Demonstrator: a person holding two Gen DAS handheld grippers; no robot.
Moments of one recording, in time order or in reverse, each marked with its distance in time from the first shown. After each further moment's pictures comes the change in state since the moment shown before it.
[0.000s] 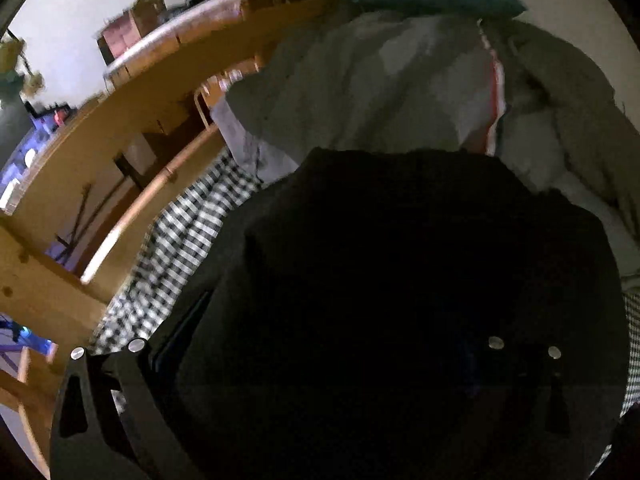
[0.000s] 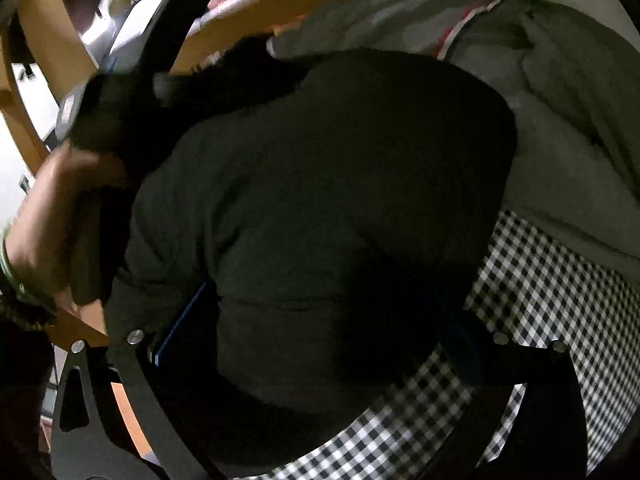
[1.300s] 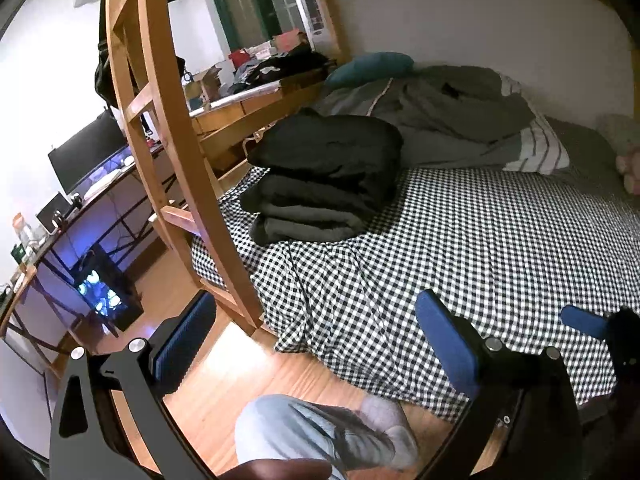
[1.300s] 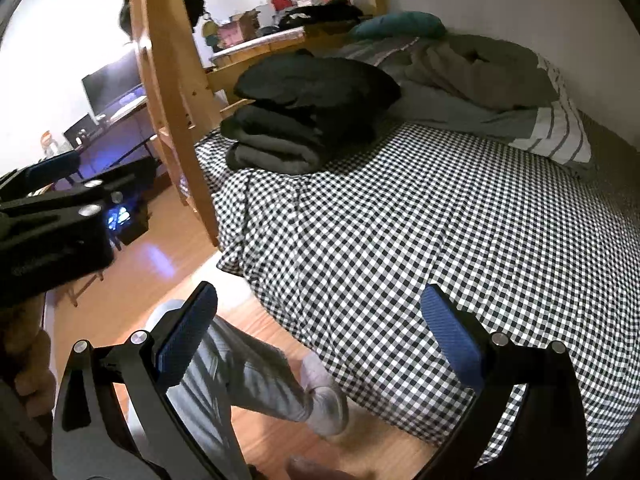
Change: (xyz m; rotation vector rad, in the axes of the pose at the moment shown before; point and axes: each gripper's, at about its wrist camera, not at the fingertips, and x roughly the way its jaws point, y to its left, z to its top) left arm -0.434 -0.092 -0.404 0.020 -0.245 0.101; right arm -0.300 0.100 -0.337 -0.009 -0.164 -0.153
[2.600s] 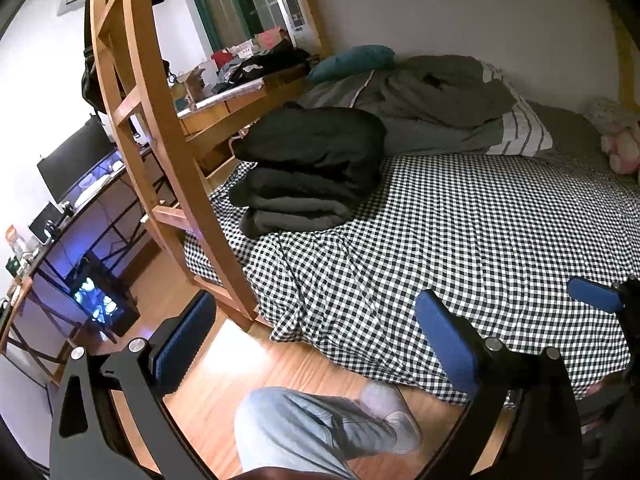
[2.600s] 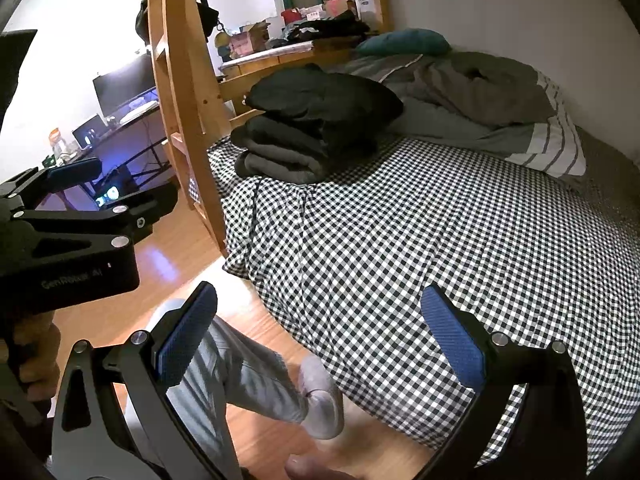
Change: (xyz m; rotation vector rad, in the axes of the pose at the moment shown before) left arm -0.012 -0.001 -0.013 0.049 0.017 -0.038; right arm -0.026 0.004 -0.008 -0.020 -0.050 0.004
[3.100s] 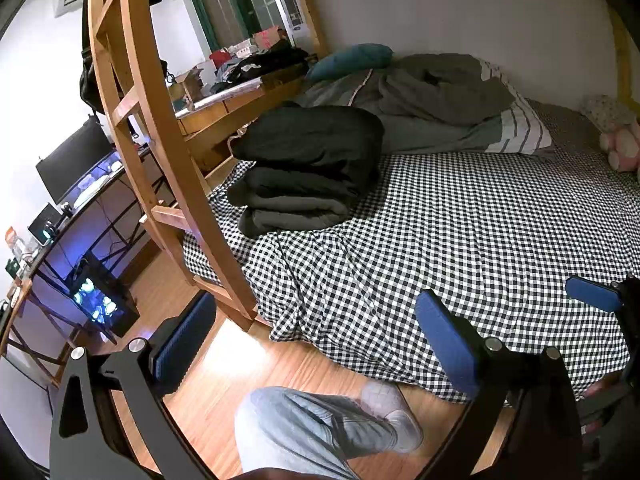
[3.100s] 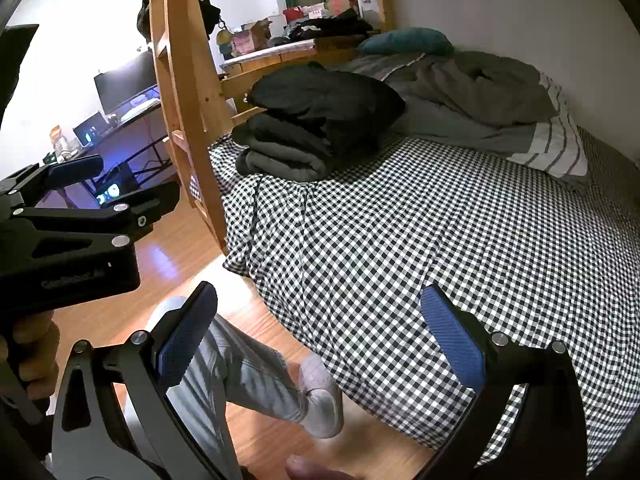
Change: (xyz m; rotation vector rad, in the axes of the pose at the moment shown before) left arm -0.001 -0.001 0.000 0.002 0.003 0.001; right arm 0.001 0.000 0.001 -0.002 0.007 0.004
